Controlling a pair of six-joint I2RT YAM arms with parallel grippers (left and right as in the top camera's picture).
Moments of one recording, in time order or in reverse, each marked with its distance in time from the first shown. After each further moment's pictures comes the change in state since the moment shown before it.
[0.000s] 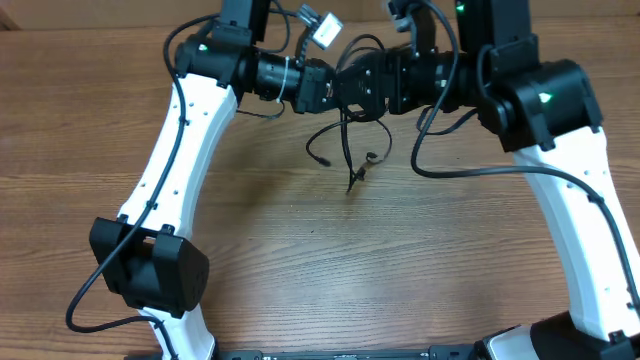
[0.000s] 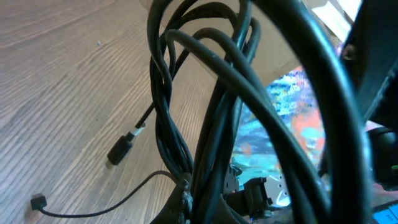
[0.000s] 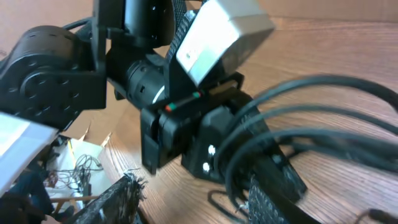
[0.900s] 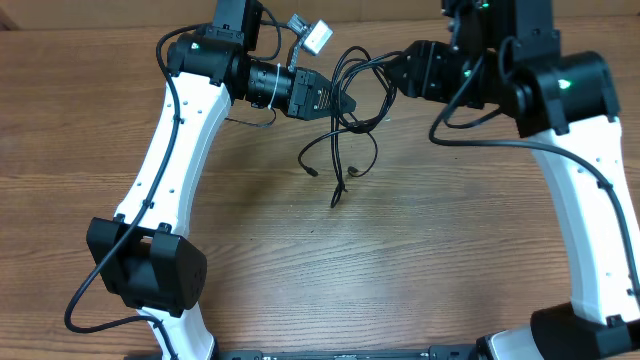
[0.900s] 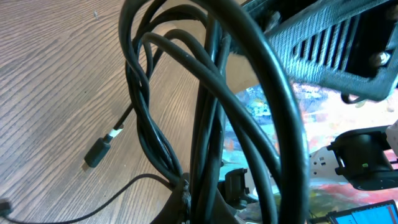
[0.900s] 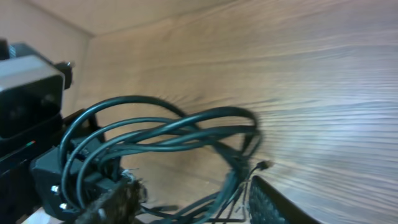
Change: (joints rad) left arm 0.014 0.000 0.000 -0.148 0.012 0.000; right arm -0.093 0.036 0.000 -0.126 0.257 0.158
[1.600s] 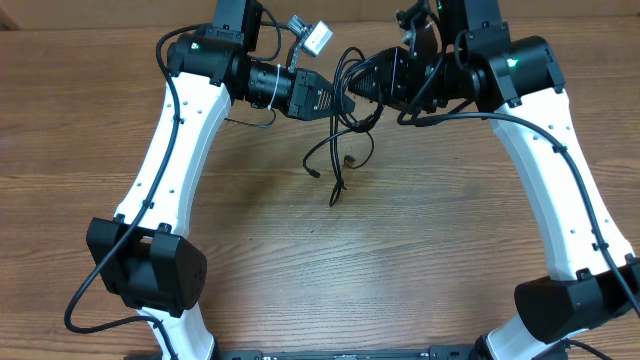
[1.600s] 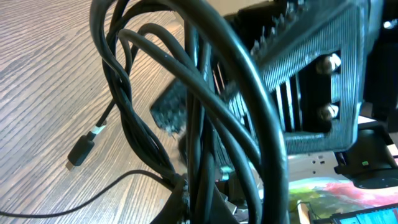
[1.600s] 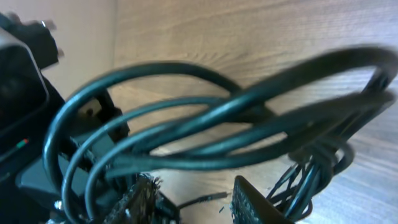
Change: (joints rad) left arm 0.000 0.000 0.000 -0.006 -0.025 0.000; right arm 0.039 0.115 0.000 0.002 -0.201 0.065
